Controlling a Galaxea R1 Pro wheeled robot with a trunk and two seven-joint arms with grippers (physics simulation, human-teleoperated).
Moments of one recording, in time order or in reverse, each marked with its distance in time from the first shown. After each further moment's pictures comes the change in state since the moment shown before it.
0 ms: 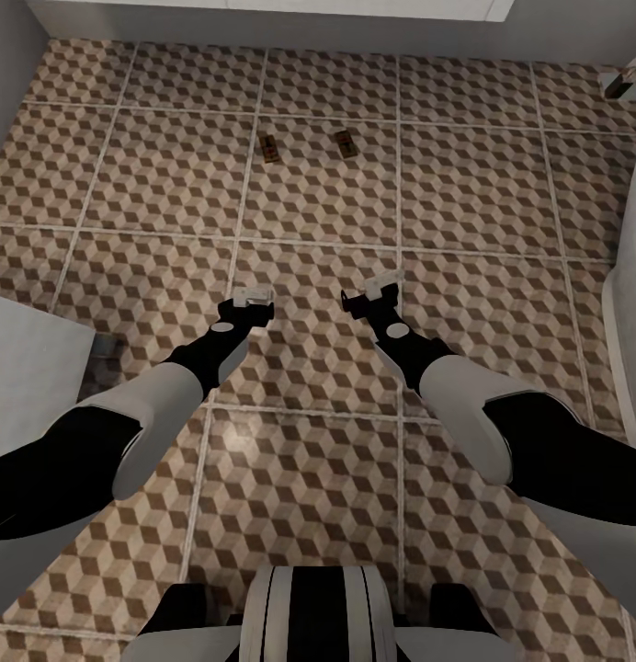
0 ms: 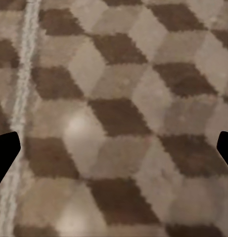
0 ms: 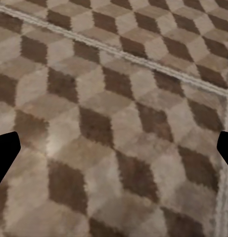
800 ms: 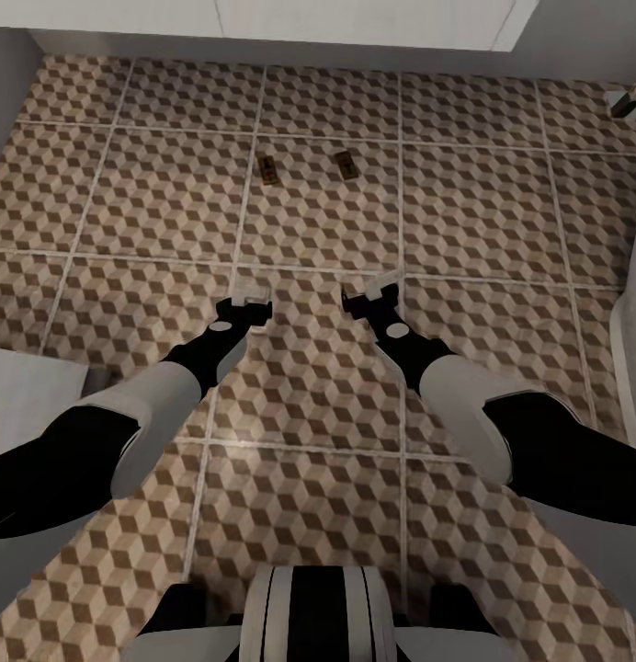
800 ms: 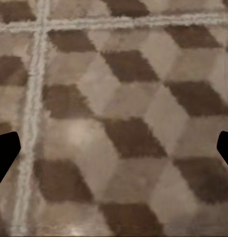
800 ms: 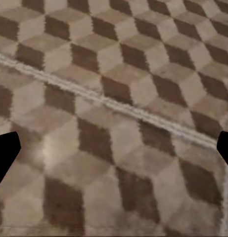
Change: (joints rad) left arm -0.003 0.006 0.000 -0.001 0.000 0.000 -0.001; right arm 0.000 0.000 0.000 0.000 -0.001 0.003 0.000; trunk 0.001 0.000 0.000
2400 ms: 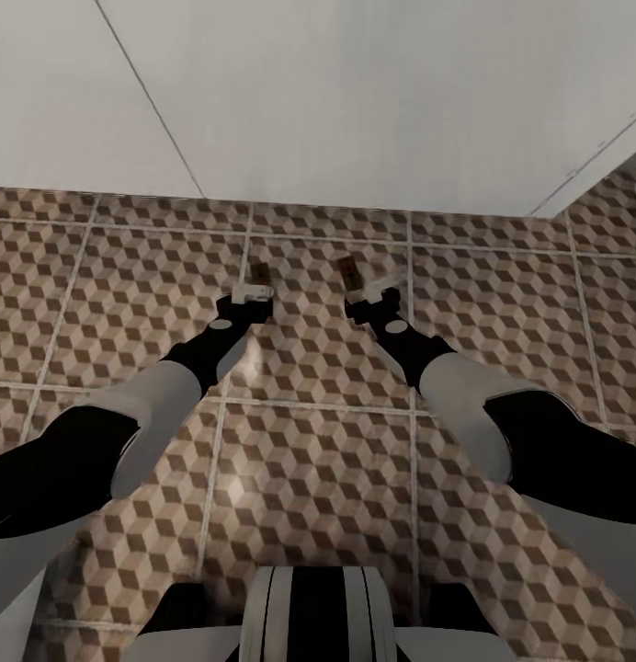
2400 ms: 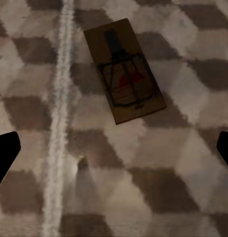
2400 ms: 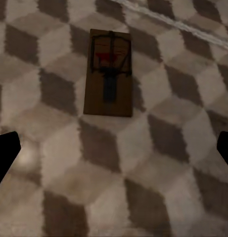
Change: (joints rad) left arm 0.000 0.000 0.000 -0.015 0.000 -0.001 0.000; right arm -0.007 0.000 0.000 -0.001 0.001 0.137 -0.002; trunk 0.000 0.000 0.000
